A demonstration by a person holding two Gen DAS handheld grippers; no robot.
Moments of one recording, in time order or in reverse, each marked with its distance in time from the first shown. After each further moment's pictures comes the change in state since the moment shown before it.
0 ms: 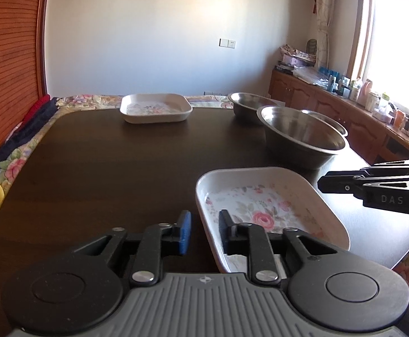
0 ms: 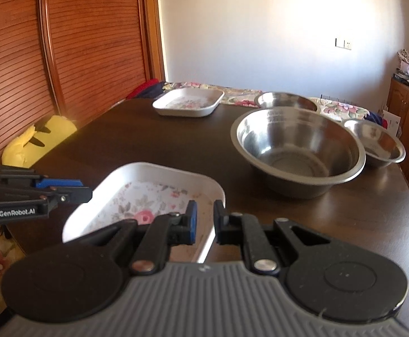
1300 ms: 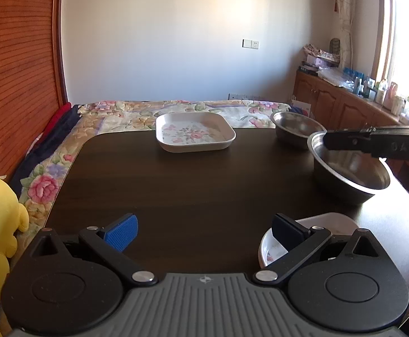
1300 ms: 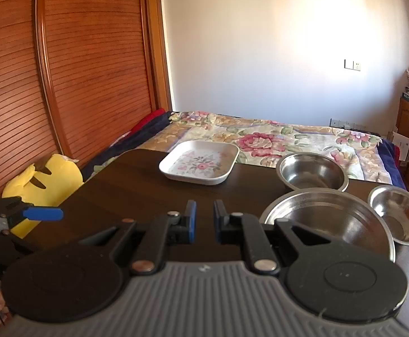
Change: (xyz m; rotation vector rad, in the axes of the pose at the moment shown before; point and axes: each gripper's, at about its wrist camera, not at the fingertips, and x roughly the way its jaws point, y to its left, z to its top) left arm 0.018 0.044 0.051 -0.002 0.012 0.094; right arm 0.038 0.012 0.079 0.004 -0.082 0.030
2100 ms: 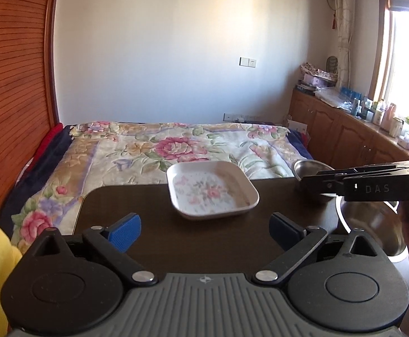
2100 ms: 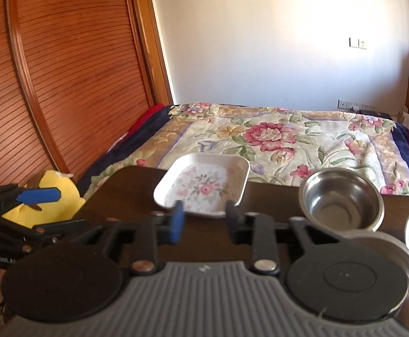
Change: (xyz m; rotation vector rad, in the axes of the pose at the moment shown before) left arm 0.044 0.047 0.084 -0.003 -0.056 -0.047; right arm 0.071 -0.006 0.055 0.085 0.071 0.029
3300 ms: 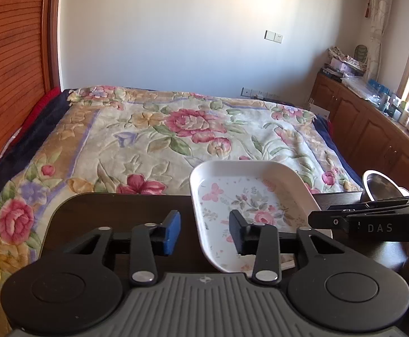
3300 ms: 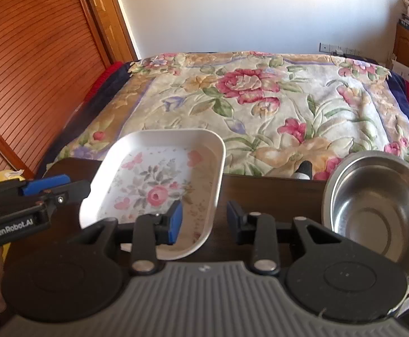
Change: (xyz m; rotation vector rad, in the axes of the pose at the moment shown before) left arm 0.143 0.046 0.031 -0.093 0.136 0.029; right arm 0.125 -0.033 0.020 0.119 0.243 -0.100
